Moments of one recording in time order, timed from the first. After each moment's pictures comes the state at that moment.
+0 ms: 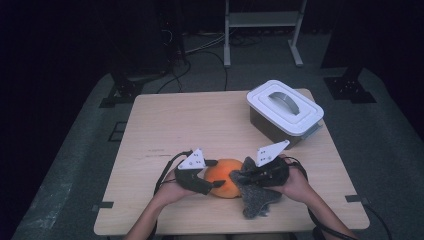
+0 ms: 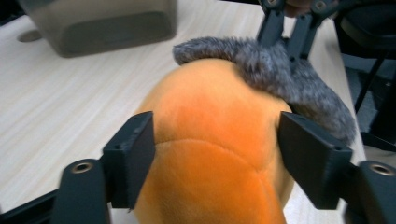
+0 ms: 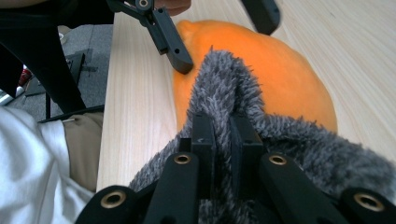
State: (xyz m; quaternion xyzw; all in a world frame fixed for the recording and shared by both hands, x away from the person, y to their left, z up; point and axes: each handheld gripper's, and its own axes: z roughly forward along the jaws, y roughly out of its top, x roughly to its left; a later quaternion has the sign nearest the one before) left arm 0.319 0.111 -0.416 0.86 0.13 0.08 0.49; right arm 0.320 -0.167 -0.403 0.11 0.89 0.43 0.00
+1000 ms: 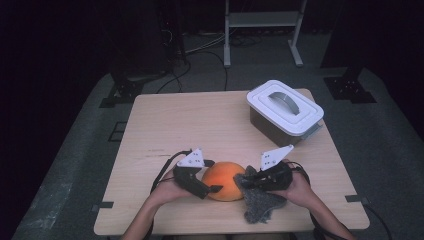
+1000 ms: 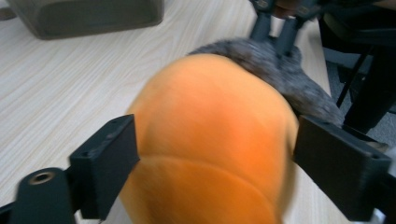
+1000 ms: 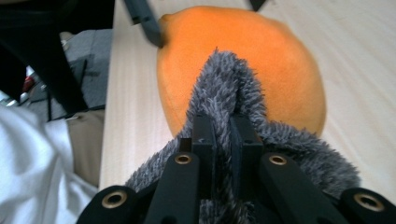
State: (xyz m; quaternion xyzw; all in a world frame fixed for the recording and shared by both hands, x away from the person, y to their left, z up) left arm 0.324 0.111 -0.413 0.87 0.14 0.04 0.46; right arm 0.314 -0.173 -0.416 0.12 0.89 0.44 -0.01
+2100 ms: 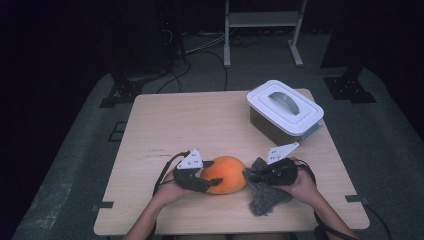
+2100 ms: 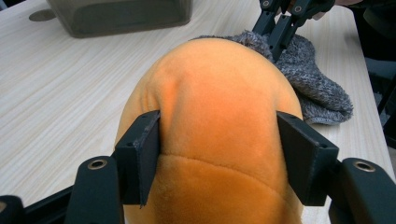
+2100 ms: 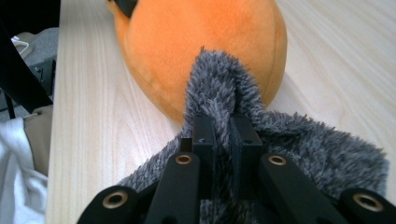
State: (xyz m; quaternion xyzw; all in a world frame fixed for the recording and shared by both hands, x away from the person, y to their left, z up) left arm 0.325 0.119 -0.429 0.86 0.16 0.09 0.48; right arm 0.333 -0.197 -0.433 0.18 0.89 0.42 0.02
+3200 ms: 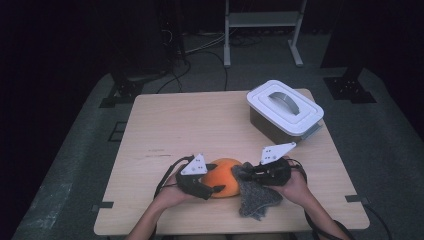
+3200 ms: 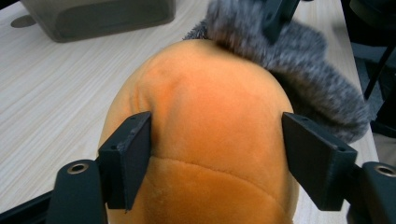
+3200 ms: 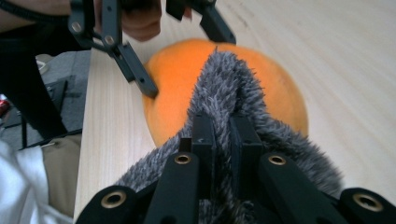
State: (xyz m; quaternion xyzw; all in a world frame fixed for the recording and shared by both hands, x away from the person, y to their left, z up) left arm 0.312 0.110 -0.427 0.87 0.12 0.09 0.47; right arm 0.322 -0.172 -0.414 0.15 0.87 0.47 0.03
